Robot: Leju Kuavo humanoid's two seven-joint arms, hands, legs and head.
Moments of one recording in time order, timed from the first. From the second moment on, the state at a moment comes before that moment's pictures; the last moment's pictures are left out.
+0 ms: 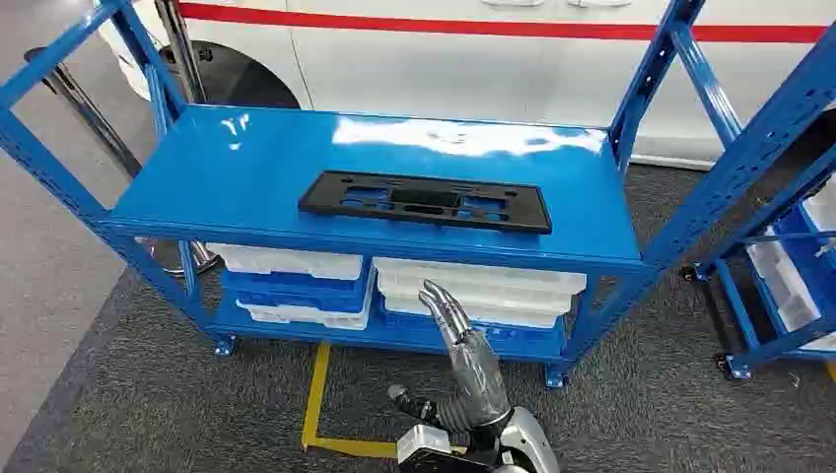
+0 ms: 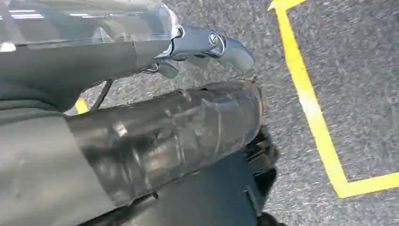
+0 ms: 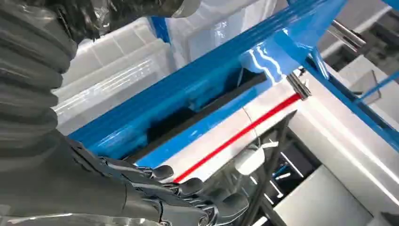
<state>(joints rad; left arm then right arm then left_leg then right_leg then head) -0.09 -0.20 1.05 -0.22 -1.21 0.04 -0.39 -0.11 0.03 0.60 -1.49 0.51 -0.38 -0.48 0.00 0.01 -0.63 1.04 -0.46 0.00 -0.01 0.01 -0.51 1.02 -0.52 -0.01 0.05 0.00</state>
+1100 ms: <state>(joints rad) -0.09 -0.20 1.05 -0.21 -1.22 0.03 -0.39 -0.10 0.01 0.57 -1.51 0.52 -0.39 -0.47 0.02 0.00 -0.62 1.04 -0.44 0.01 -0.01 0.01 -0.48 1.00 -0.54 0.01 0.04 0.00</state>
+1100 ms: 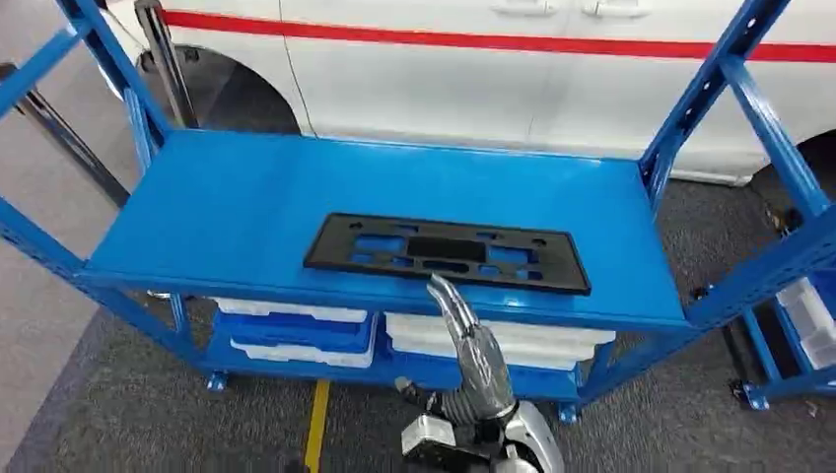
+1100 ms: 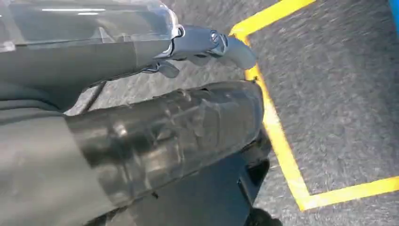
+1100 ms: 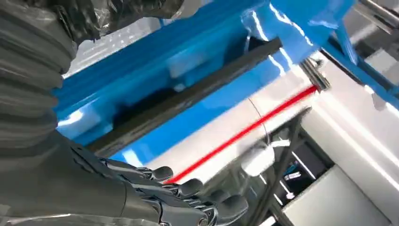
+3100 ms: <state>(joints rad) -0.10 -0.20 1.04 -0.21 -1.24 0.15 -0.34 -0.06 -0.12 0.38 -1.60 0.76 -0.46 -0.38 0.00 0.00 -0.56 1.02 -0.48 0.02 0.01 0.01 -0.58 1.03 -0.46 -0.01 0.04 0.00</state>
